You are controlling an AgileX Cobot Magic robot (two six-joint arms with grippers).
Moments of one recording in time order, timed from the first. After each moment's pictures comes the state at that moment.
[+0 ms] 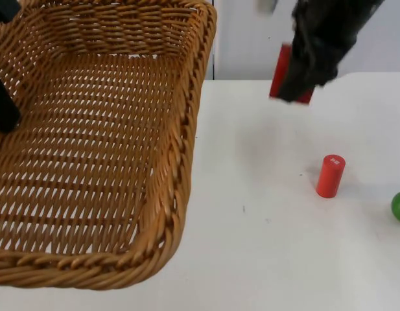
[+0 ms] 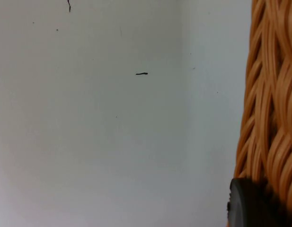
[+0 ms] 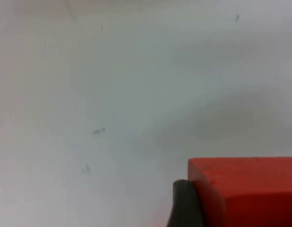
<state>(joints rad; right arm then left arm) 0.45 1.99 -1.69 0.25 0.95 -1.01 -0.04 1.42 -1.08 -0.45 1.22 0.17</state>
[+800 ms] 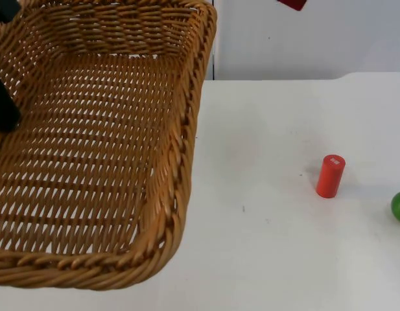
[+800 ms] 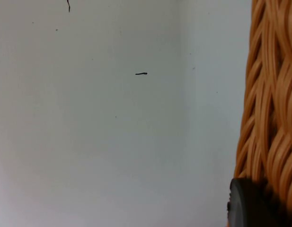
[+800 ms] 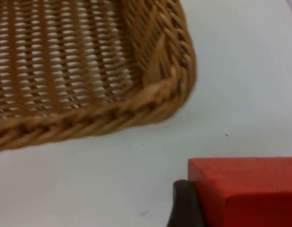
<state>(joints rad) 0.48 1.75 -1.69 0.47 1.02 -0.99 -0.04 1.42 -1.08 -0.45 1.22 0.17</state>
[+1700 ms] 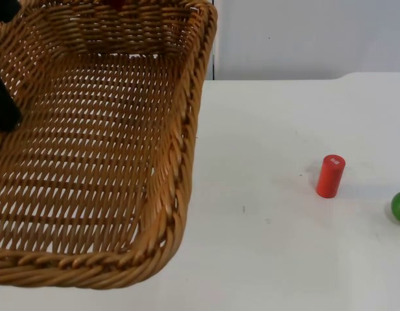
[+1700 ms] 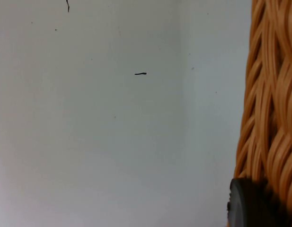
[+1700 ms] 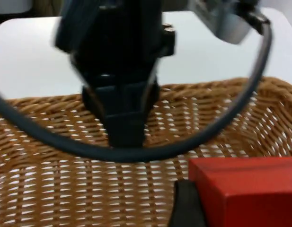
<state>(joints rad) 0.85 1.75 -1.69 0.42 0.77 -0.74 -0.04 1.42 -1.08 -0.45 1.22 0.17</state>
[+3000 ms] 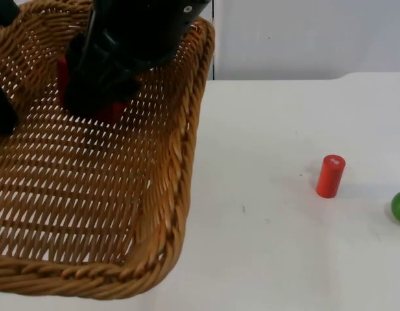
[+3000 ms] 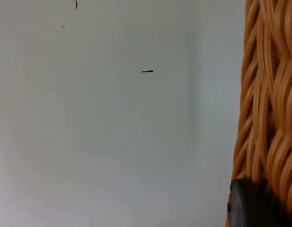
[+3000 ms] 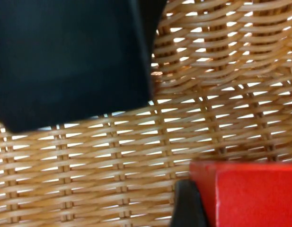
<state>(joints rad) 0.90 1.98 -1.73 0.29 0.76 -0.59 -0.04 1.42 -1.08 -0.44 1.22 0.17</state>
